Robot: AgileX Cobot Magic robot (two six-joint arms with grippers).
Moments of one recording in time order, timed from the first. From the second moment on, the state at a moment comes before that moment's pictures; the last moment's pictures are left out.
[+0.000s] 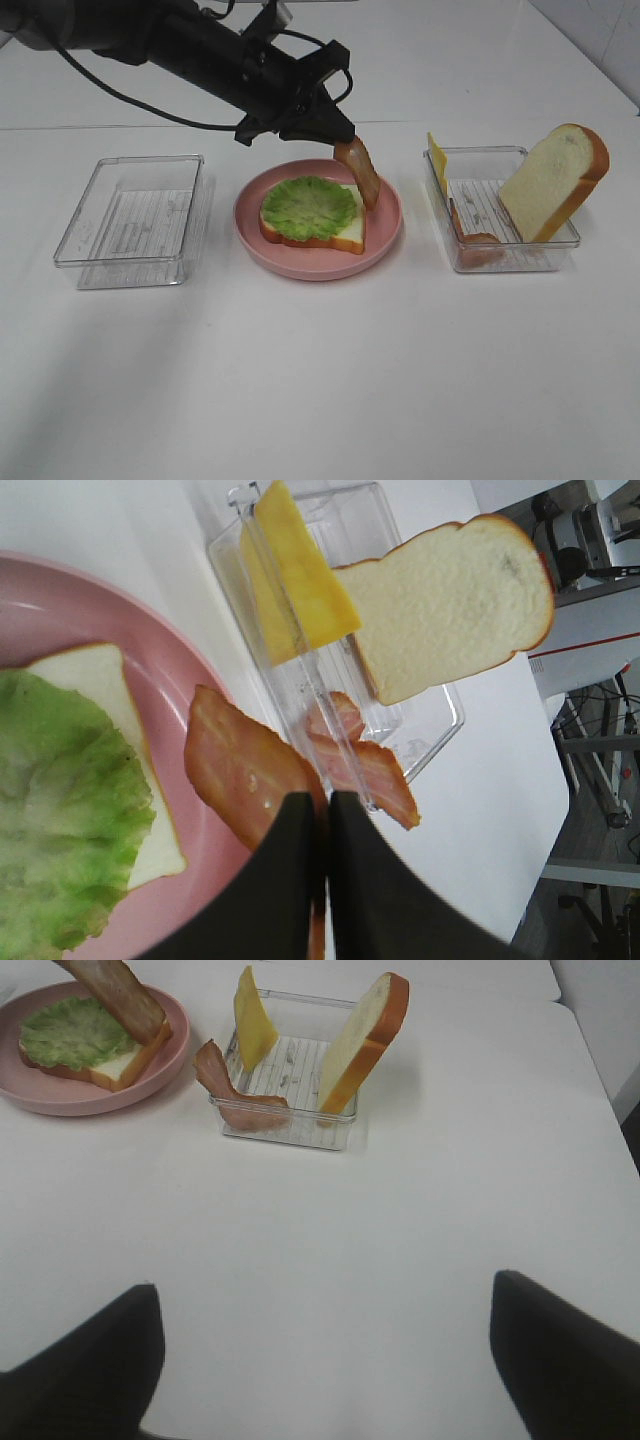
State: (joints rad) left arm -0.38 2.28 -1.82 -1.00 0.82 0.47; right arm 0.00 0.00 -0.50 0.10 1.07 -0.12
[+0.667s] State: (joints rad) left arm -0.32 2.30 -1.82 -0.82 0.81 0.44; right arm 0.00 0.00 -0.50 0.10 1.07 -0.12
